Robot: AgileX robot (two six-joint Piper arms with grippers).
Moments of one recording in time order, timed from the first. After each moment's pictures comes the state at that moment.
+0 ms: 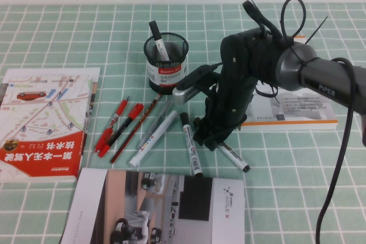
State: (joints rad) right arm 0.58 2.20 -1.79 0.10 1.07 -0.31; left arm 0.01 -0.01 0.02 -0.01 0.38 0.02
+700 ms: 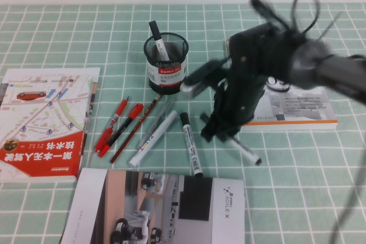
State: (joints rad) right arm 0.58 2.11 -1.71 0.03 1.05 -0.24; left arm 0.01 -0.01 0.02 -0.01 0.38 0.02
